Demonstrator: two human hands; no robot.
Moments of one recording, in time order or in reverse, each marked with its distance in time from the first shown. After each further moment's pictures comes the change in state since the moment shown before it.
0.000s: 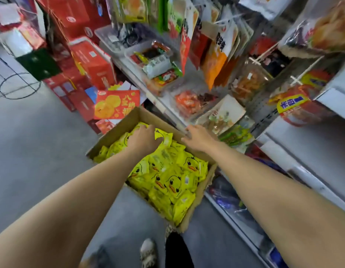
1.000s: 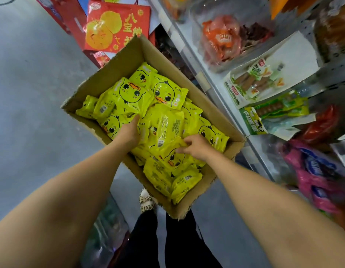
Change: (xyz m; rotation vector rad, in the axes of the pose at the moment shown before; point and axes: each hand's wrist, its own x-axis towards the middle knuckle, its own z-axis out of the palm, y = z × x) left_hand 0.037 -0.096 0.166 -0.166 -0.327 -0.372; right_hand 0.057 0.051 0.212 0.599 -0.556 0.158
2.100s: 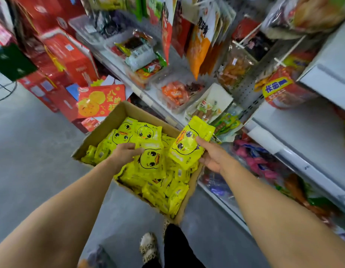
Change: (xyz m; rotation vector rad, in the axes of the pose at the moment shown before) left_hand -0.101 0.031 -0.079 -0.758 -0.091 0.229; right_hand -0.174 -0.025 -0.060 1.219 0.311 -0.094
